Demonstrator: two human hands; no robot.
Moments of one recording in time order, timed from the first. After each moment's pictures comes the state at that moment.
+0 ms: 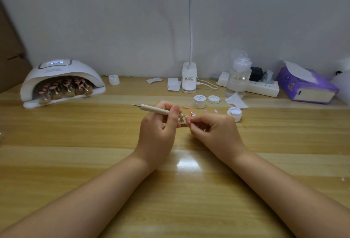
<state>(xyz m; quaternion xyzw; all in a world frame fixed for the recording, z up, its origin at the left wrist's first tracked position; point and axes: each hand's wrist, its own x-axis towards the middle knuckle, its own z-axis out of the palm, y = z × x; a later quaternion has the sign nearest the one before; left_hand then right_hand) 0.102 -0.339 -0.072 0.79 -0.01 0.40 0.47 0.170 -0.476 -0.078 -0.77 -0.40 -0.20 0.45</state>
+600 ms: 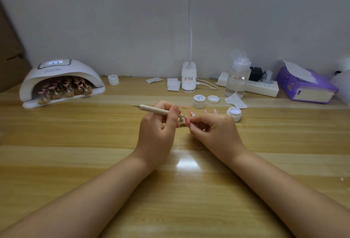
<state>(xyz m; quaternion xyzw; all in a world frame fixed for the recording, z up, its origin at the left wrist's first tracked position) 0.102 -0.339 -0.071 0.78 -0.02 0.40 0.48 0.167 -0.476 -0.075 -0.78 -0.40 -0.21 0.44</state>
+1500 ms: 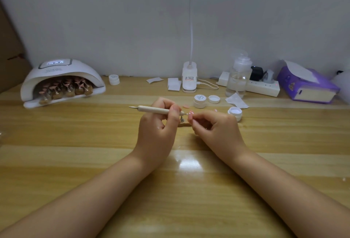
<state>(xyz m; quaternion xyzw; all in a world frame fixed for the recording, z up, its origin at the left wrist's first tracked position) 0.098 -0.342 -0.064 0.76 -0.03 0.40 0.50 0.168 -0.475 -0.075 -0.78 -0.38 -0.21 0.46</state>
